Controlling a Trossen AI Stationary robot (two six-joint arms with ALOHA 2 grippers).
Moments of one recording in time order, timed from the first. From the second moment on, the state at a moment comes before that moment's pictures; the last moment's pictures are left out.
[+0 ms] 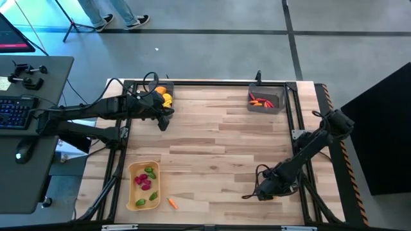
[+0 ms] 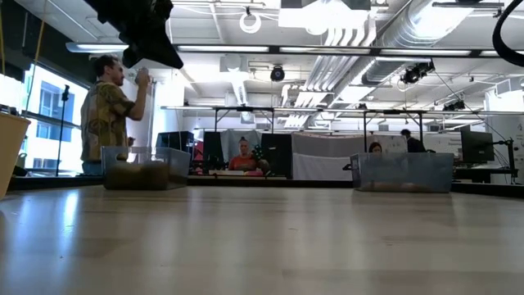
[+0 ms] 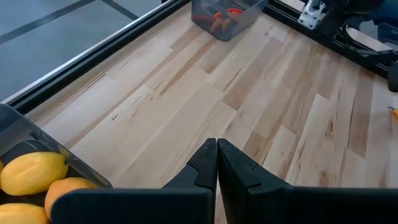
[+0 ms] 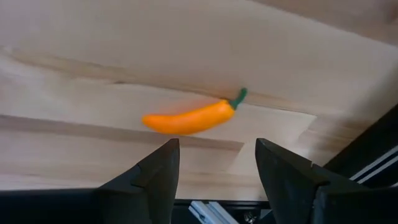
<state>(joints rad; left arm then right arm) 0.19 0.96 0.86 -0.55 -0.19 -0.36 0.74 1.62 0.87 -0.68 -0.42 2.08</state>
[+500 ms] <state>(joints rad) 0.19 0.96 0.86 -0.53 -0.19 -0.36 0.75 1.69 0.87 -0.63 -0.44 2.02</state>
